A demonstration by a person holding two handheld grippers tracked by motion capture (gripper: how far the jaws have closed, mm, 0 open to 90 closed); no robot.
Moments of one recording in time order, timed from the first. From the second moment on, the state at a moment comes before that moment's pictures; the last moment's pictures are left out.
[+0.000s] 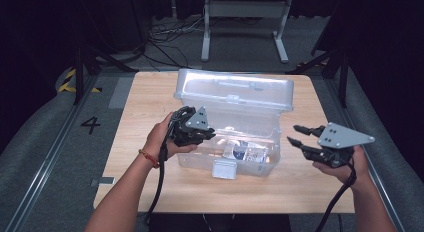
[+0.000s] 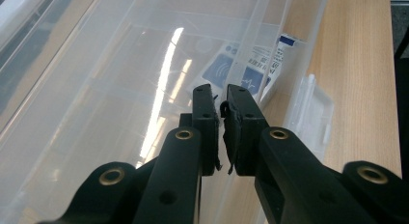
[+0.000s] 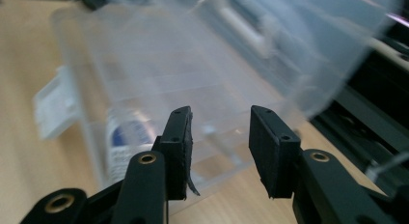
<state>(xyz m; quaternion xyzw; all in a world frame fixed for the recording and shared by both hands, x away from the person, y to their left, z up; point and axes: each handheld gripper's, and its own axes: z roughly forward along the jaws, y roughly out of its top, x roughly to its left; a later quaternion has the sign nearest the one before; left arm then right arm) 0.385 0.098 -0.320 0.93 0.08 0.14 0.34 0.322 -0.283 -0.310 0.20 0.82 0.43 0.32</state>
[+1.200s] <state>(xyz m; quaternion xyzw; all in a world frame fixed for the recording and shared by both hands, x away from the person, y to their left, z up) 0.377 0.100 -0.337 0.91 0.11 0.16 0.36 0.347 -0.268 -0.352 0.27 0.82 0.40 0.30</state>
